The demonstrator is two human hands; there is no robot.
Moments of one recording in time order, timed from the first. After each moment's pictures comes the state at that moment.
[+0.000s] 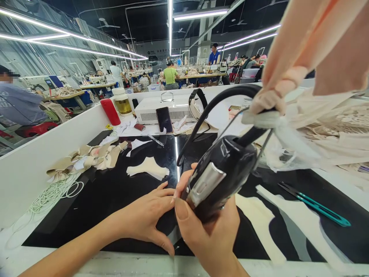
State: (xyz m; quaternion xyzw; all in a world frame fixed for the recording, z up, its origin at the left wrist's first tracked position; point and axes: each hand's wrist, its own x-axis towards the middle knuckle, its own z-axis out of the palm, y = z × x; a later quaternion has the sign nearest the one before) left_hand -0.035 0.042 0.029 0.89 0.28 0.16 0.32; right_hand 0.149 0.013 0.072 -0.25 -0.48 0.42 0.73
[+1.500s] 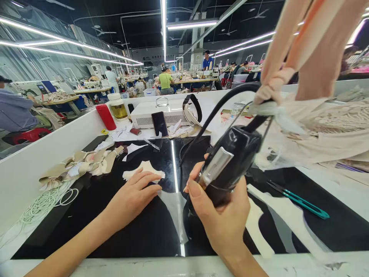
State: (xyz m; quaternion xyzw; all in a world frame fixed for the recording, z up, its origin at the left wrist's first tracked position) left_hand -0.061 0.044 0.041 0.89 0.39 0.21 -0.05; right_hand 0.170 0.028 0.079 -0.31 -0.47 0.35 0.75
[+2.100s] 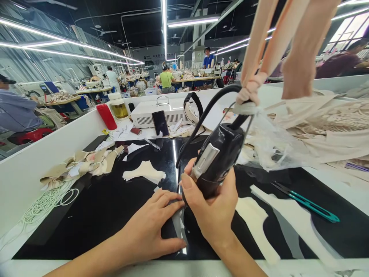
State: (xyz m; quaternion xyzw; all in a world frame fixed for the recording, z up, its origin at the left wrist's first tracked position) left_hand -0.009 0.018 0.031 0.86 0.42 0.18 0.22; right_hand 0.159 0.044 0.070 -0.30 -0.46 0.35 0.76
